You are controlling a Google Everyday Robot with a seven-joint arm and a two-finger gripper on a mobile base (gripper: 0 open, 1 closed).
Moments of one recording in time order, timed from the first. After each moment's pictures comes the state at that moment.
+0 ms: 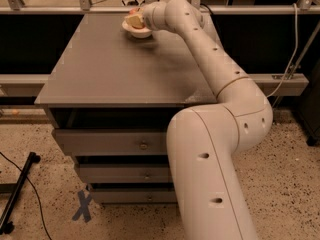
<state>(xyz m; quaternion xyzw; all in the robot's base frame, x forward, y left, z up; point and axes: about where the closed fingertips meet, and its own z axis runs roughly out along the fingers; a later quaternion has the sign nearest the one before) 0.969 0.067 0.906 -0.33 0.71 0.15 0.60</state>
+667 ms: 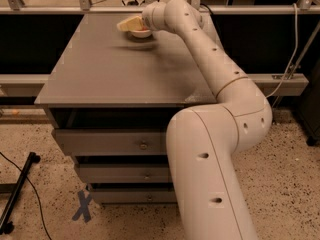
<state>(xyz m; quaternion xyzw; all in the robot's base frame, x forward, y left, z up) 0.969 0.069 0.905 -0.33 0.71 0.15 0.60</state>
